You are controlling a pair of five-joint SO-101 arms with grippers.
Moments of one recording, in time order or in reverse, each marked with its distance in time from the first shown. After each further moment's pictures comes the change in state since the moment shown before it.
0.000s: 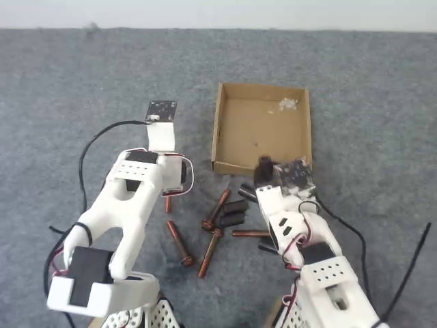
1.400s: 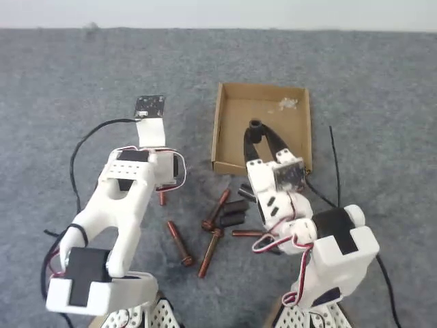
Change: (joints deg) left arm -3.5 0.0 0.0 -3.8 -0.2; right arm 0.1 74.0 -16.8 -79.8 -0.1
